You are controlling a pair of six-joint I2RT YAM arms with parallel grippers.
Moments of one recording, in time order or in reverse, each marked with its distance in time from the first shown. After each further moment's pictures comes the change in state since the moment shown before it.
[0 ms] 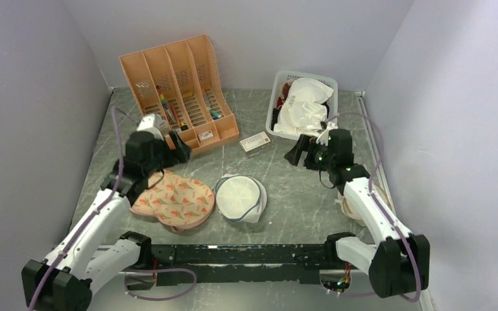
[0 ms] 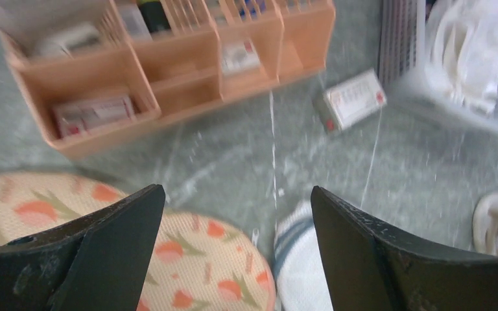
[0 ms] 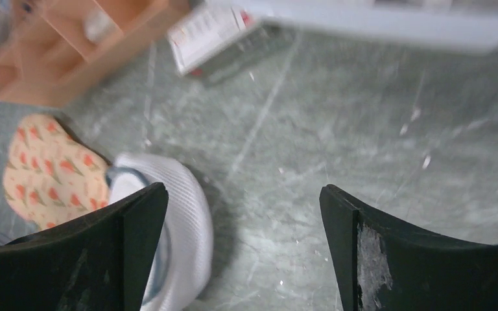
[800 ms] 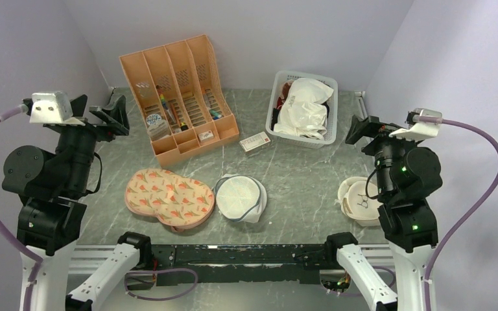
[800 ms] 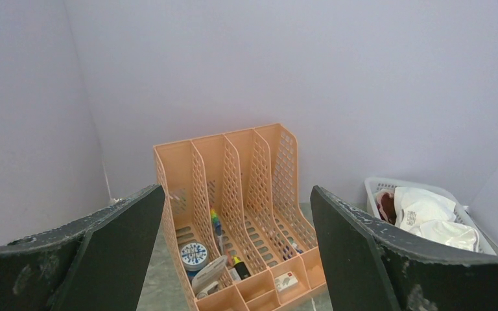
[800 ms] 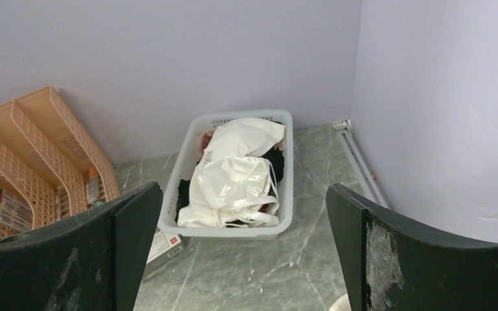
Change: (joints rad) left arm 0.124 -0.176 0.691 -0.118 -0.130 0.472; right arm 0.014 -0.451 0.606 -0.323 0.612 -0.288
